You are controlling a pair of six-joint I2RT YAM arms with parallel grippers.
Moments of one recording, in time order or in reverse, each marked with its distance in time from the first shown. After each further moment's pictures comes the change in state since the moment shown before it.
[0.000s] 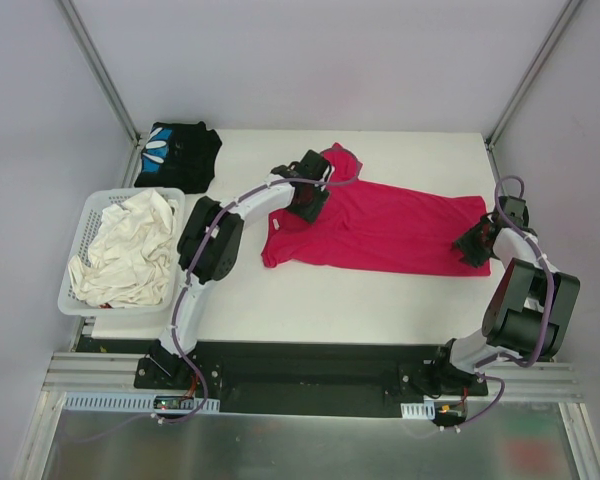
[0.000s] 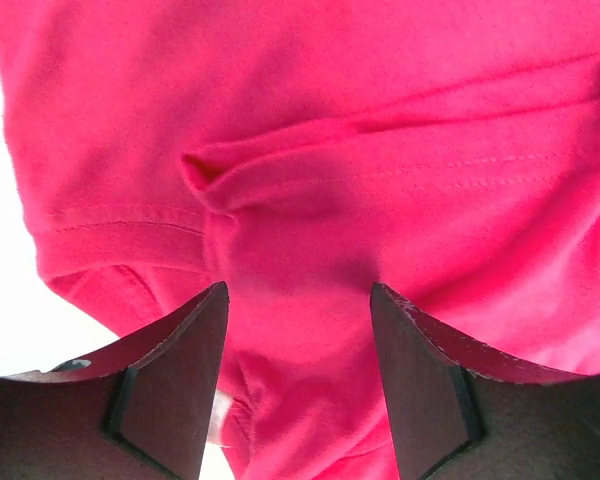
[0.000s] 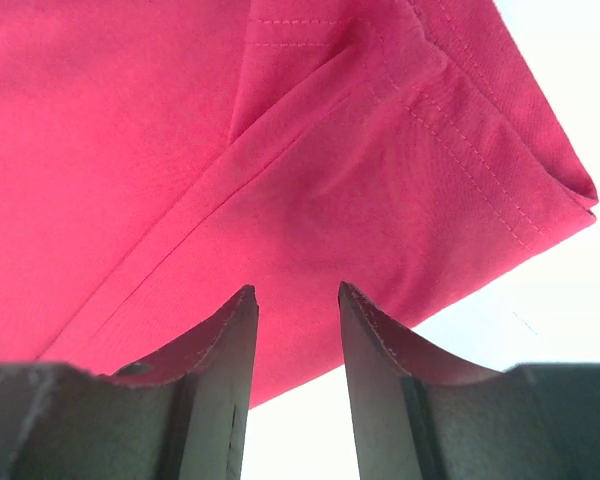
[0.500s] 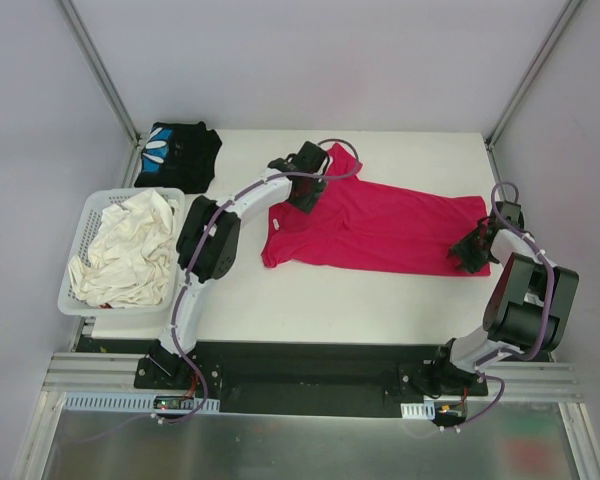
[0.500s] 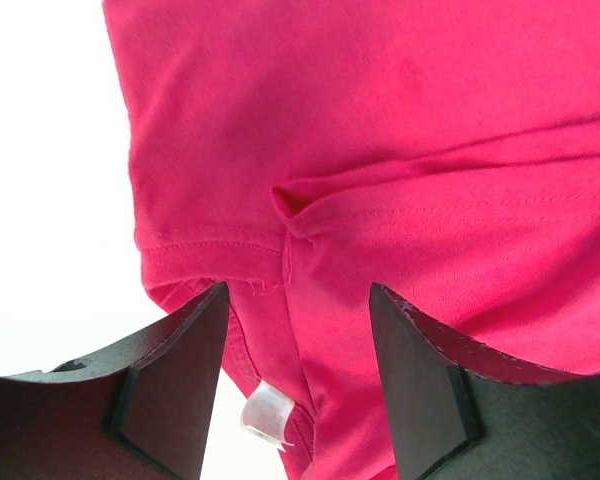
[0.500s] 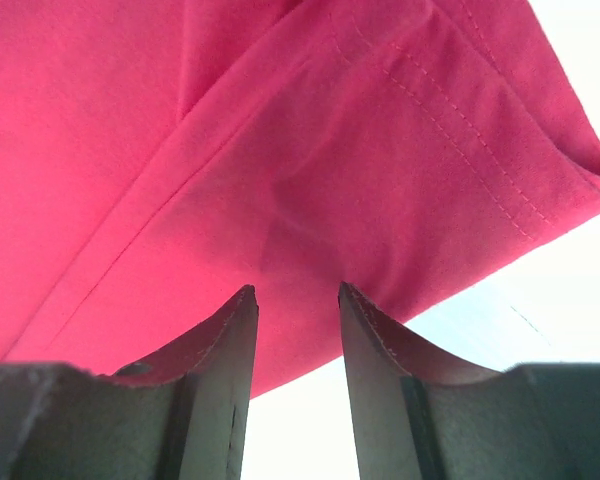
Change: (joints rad) left arm 0.023 0.008 0.068 -0.014 -0.077 0.077; right arm 0.000 0.032 -0.024 -0.005 -0.012 0.000
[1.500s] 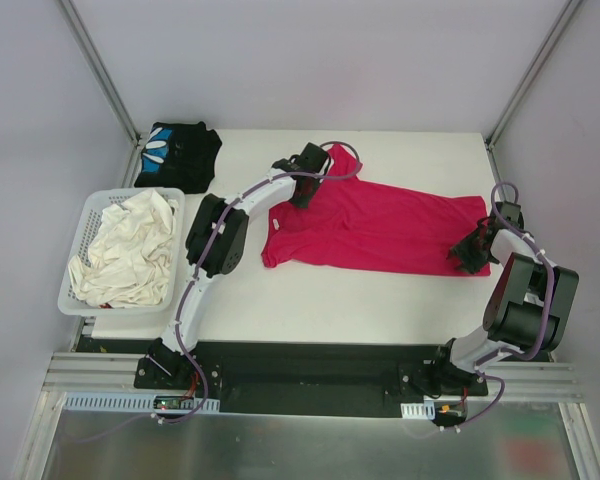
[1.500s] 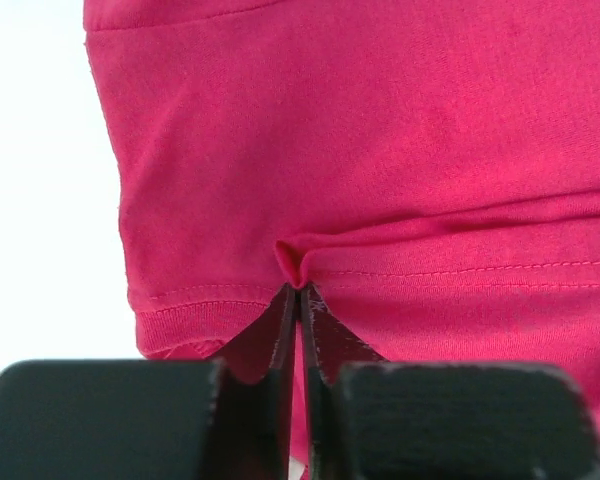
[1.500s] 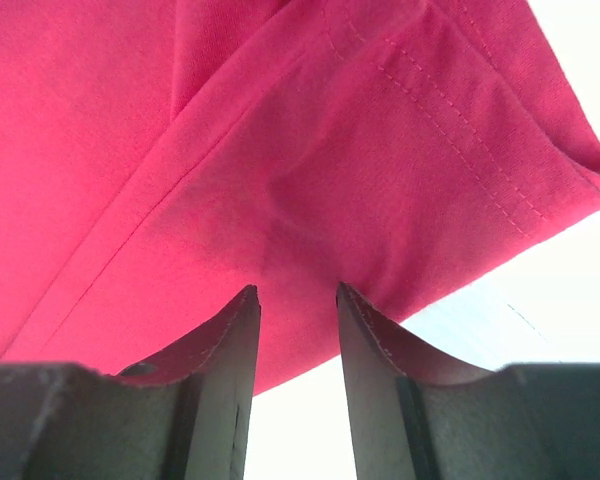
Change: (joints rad) left arm 0.013 0.112 0.105 0.003 -0.023 0.035; right arm 0.000 0.005 -0.005 -0.006 0.004 0.000
